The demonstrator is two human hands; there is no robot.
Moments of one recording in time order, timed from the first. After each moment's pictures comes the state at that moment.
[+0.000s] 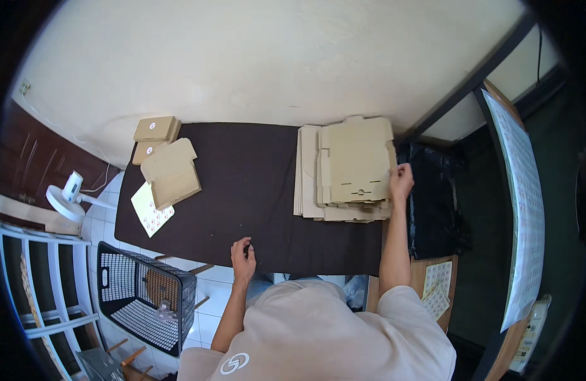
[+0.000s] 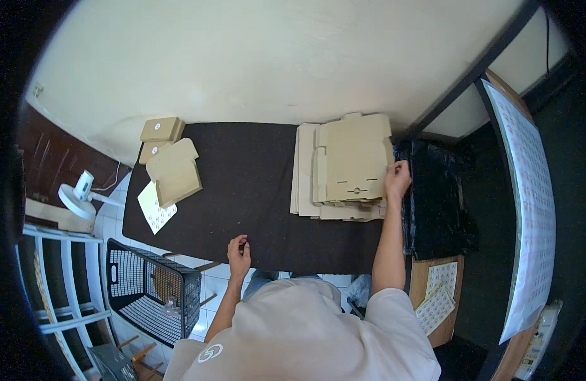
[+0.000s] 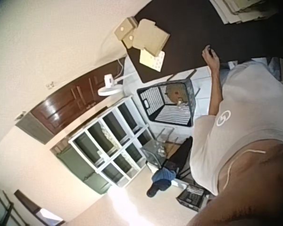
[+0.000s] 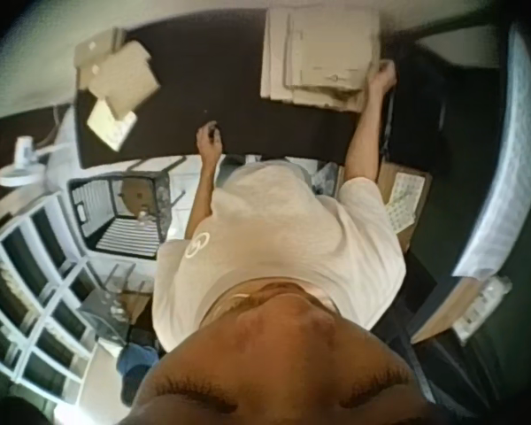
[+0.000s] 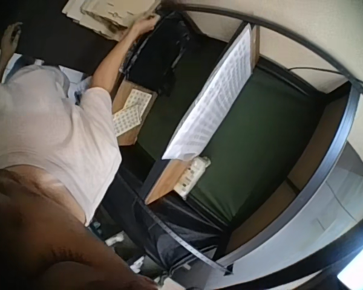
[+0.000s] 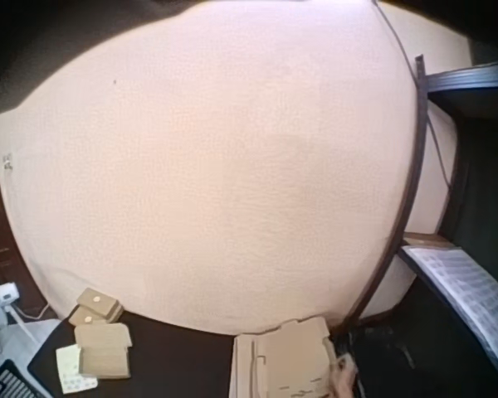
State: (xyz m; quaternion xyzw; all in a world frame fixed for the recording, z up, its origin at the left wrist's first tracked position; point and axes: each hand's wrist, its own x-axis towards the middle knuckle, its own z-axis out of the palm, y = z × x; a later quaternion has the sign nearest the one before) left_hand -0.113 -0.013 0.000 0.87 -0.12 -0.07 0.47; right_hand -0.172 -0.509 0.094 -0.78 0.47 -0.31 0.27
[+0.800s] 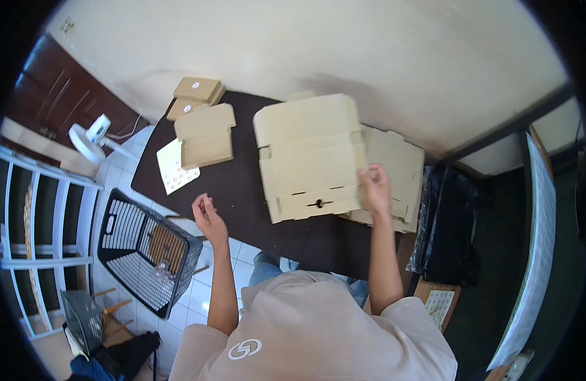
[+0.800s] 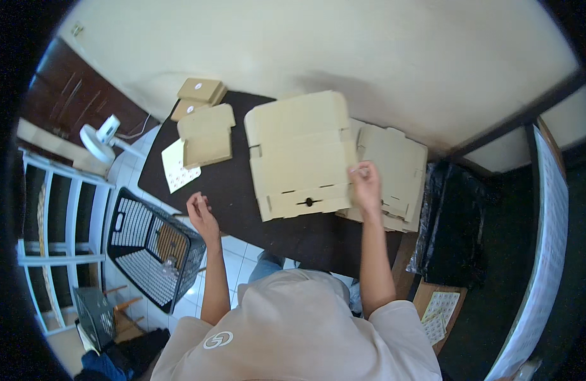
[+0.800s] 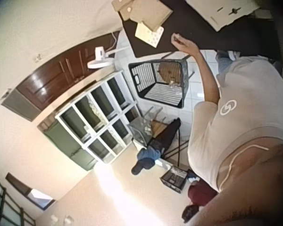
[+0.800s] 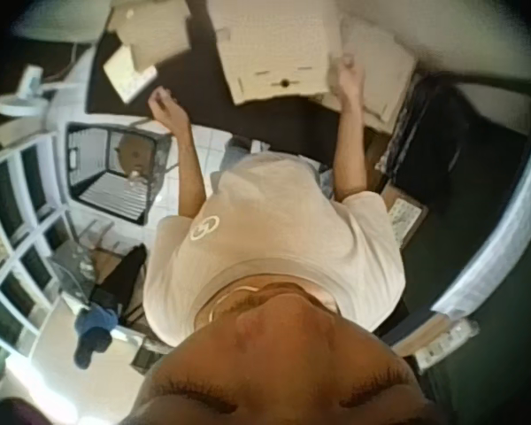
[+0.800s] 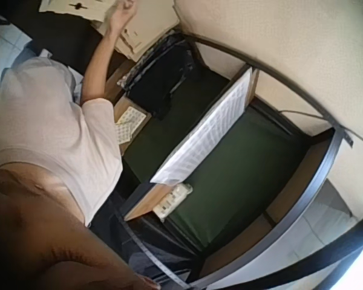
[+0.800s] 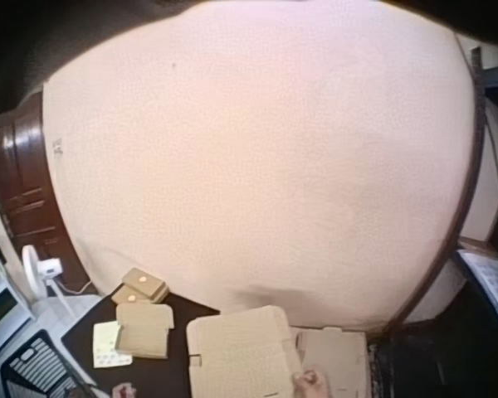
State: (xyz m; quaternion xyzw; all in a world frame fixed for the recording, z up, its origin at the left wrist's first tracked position) left_hand -0.043 0.033 0.084 0.74 0.12 0.21 0.62; right_hand -0.101 -0.348 0.131 -0.67 0.26 -0.14 0.68
